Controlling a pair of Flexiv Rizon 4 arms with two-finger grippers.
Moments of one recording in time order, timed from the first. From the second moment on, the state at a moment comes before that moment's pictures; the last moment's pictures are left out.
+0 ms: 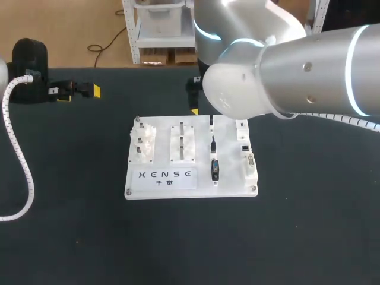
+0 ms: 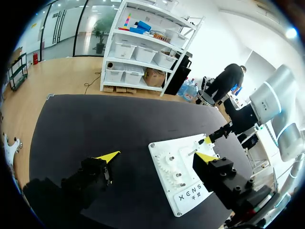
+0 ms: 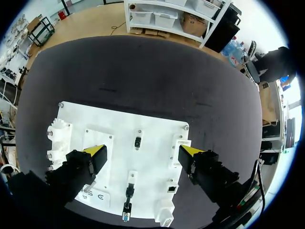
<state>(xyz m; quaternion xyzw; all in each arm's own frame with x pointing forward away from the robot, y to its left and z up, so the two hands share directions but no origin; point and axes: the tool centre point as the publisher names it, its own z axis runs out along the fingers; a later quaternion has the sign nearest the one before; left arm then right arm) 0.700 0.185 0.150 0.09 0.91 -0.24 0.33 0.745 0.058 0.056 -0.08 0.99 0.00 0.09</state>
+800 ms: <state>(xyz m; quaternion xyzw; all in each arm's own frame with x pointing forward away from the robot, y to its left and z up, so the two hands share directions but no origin) 0.700 0.185 0.150 0.09 0.91 -0.24 0.33 0.759 0.063 0.026 -0.01 1.00 -0.01 0.03</state>
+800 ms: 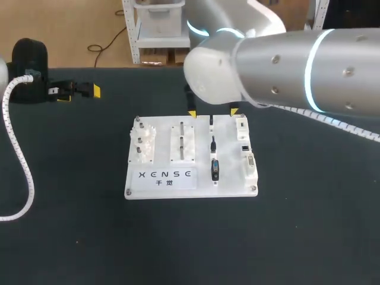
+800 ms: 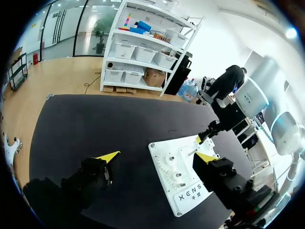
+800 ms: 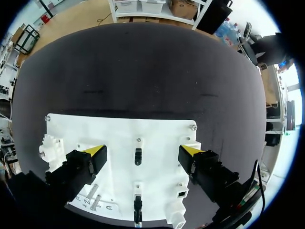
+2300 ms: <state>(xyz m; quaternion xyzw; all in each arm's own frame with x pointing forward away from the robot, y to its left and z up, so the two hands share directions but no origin) 0.700 0.185 0.150 0.09 0.91 -0.24 0.33 0.753 0.066 0.012 -0.01 1.00 -0.01 0.03</state>
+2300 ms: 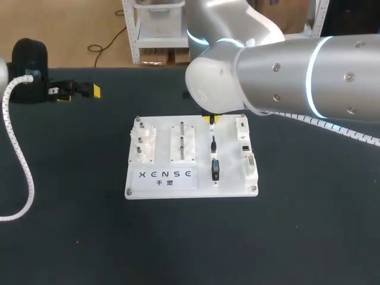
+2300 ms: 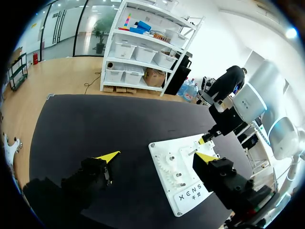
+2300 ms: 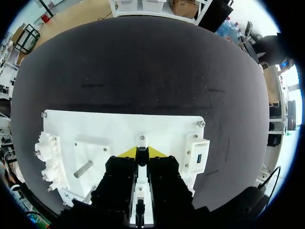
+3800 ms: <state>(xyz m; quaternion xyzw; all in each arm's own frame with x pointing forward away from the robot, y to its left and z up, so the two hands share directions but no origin) 0.700 0.185 0.150 0.09 0.91 -0.24 0.33 0.735 -0.014 0.029 0.00 1.00 -0.02 0.09</state>
